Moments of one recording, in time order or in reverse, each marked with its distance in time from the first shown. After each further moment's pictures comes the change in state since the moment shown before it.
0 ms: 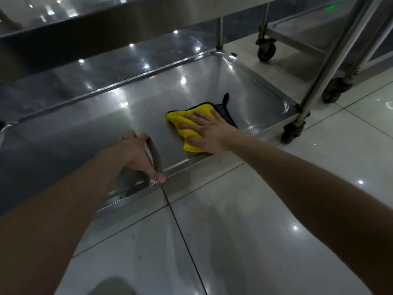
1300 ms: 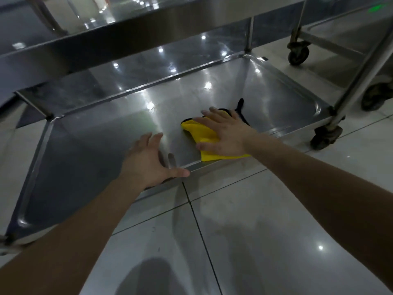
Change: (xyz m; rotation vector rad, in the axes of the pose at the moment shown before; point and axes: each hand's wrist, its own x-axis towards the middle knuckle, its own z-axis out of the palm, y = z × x) left_hand -0.044 -0.027 0.048 -0.258 0.397 0.024; right_hand 0.000 -0.030 -0.015 0.115 0.055 -0.061
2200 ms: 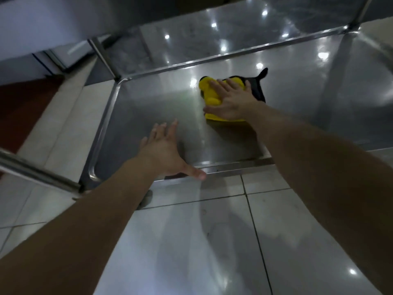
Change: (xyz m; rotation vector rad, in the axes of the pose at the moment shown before) left_hand -0.018 -0.124 -0.018 0.039 -0.147 -0.200; right_hand 0.203 -0.104 0.052 0.001 -0.052 -0.008
